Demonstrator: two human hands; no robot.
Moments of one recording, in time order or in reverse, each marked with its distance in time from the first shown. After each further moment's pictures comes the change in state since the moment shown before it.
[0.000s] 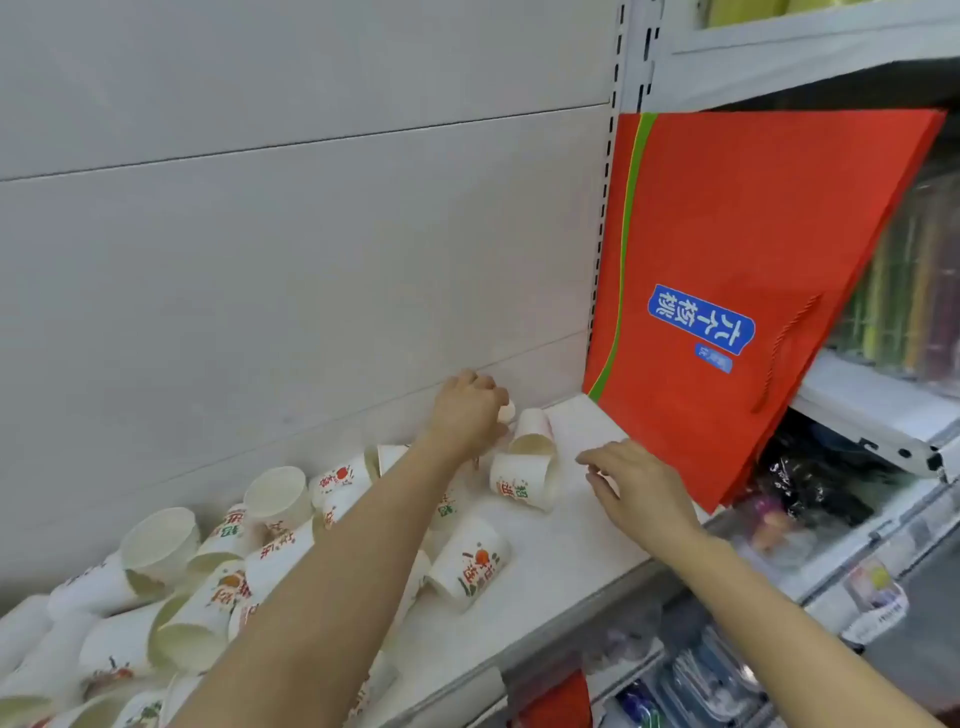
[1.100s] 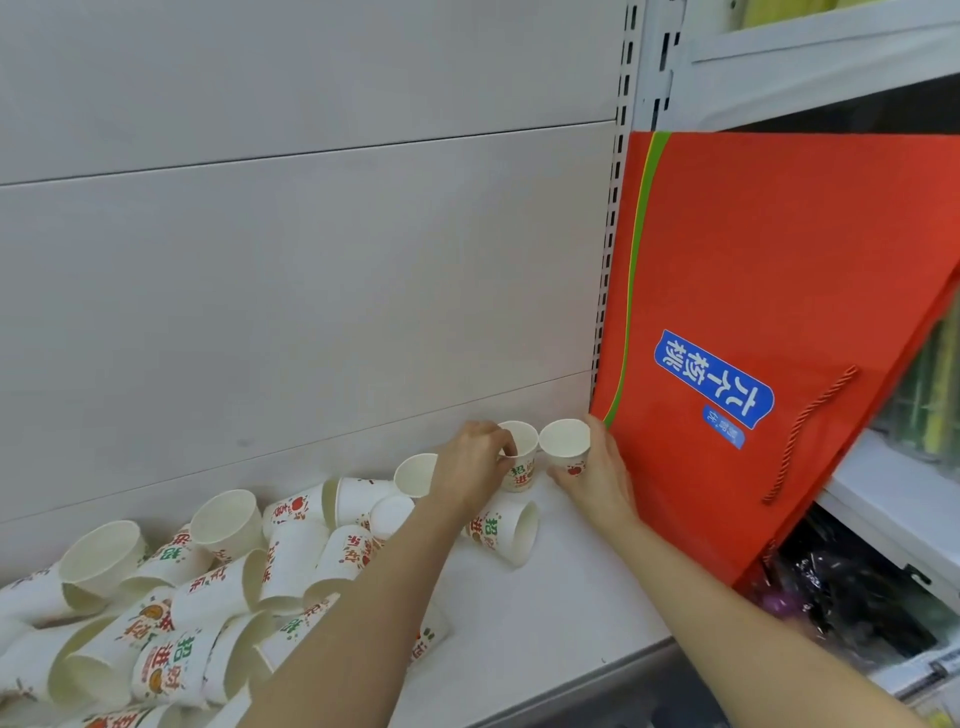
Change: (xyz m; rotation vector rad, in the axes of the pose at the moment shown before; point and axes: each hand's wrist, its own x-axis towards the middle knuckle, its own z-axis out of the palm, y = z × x) left_hand 0.030 0.038 0.043 -0.347 0.153 -0.240; right_hand 0.090 0.072 0.077 0.456 -0.100 0.442
